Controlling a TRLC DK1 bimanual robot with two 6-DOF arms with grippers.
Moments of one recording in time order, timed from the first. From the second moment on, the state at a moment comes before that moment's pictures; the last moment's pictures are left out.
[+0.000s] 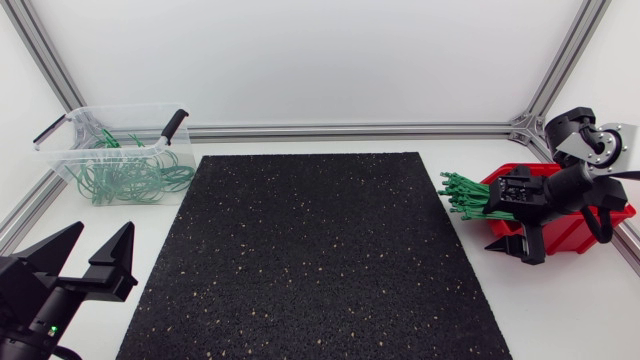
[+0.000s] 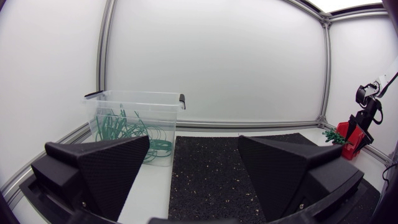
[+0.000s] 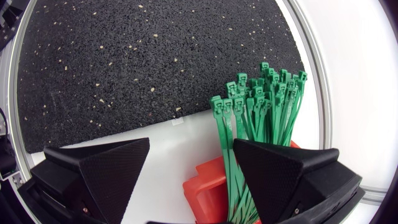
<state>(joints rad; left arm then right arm) -0.08 0.05 0.02 -0.01 -0.01 -0.07 -0.20 1.58 0.93 -0.65 -0.20 -1.50</state>
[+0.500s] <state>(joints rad) -0.07 0.05 0.02 -0.01 -0.01 -0.07 -0.18 1.46 0.80 -0.64 -0.17 -1.54</state>
